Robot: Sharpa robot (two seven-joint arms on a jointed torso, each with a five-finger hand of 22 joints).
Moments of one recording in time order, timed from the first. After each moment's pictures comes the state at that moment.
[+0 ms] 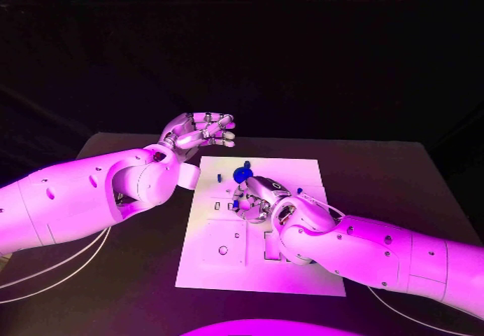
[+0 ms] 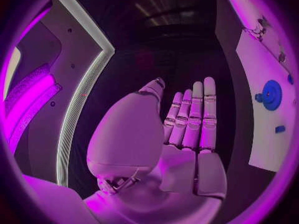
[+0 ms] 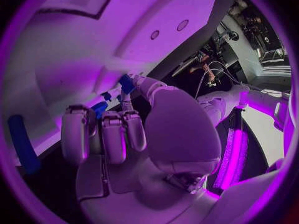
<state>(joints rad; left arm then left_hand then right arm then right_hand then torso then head) 1.17 -0.94 0.03 1.60 -0.03 -0.31 0.41 1.49 -0.11 0.20 0.28 0.21 0.83 0.21 0.22 0.19 1.00 0.18 0.07 0.07 0.98 0.13 0.29 0.51 0.17 0.87 0.22 0.63 0.30 1.08 -0.42 -0.12 1.43 -1.42 -0.49 -0.33 1.32 -0.20 0.49 0.14 0.21 0.94 0.15 0.23 0.48 1.47 0.05 1.47 1.31 1.47 -0.02 1.57 1.31 0.05 1.47 0.09 1.38 1.31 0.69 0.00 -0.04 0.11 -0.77</state>
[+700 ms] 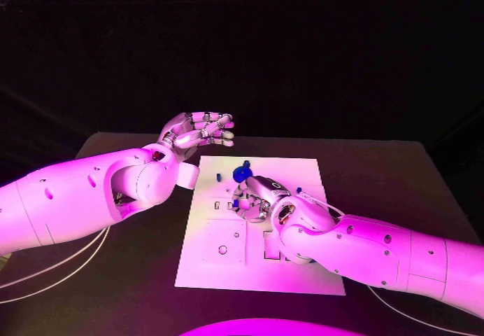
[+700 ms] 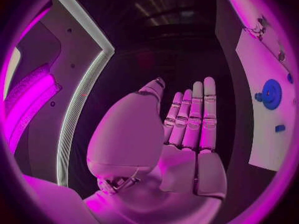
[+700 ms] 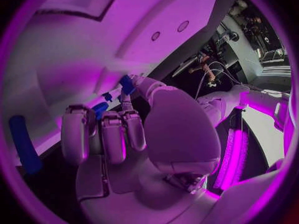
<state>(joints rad) 1.17 -0.94 0.03 1.60 -0.03 -0.31 0.41 1.49 -0.11 0.20 0.28 0.21 0.83 0.21 0.22 0.19 1.00 0.18 0.07 0.07 0.98 0.13 0.29 0.51 0.17 0.87 0.22 0.63 0.30 1.08 -0.42 -0.12 1.43 -1.42 -0.49 -0.33 1.33 -0.20 0.49 0.14 0.19 0.93 0.15 0.22 0.48 1.46 0.06 1.47 1.31 1.46 -0.01 1.57 1.31 0.05 1.47 0.09 1.37 1.31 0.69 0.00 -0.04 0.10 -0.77</state>
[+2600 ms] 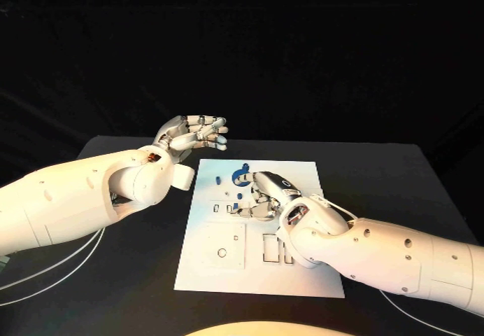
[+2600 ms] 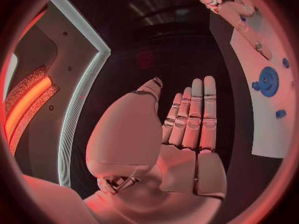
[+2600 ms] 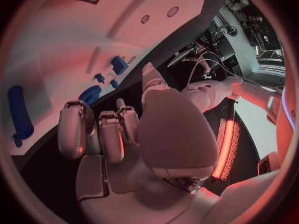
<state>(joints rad) 1.17 -0.94 0.03 1.55 -0.06 -0.30 0.38 1.46 -0.13 0.18 0.29 0.21 0.81 0.21 0.21 0.20 1.04 0.17 0.10 0.08 1.04 0.11 0.32 0.56 0.17 0.88 0.21 0.68 0.32 1.09 -0.50 -0.12 1.52 -1.40 -0.60 -0.26 1.43 -0.21 -0.01 0.30 0.17 0.70 0.19 0.08 0.37 1.39 0.11 1.42 1.31 1.47 0.04 1.57 1.31 0.05 1.45 0.13 1.31 1.31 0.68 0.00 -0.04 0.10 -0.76</state>
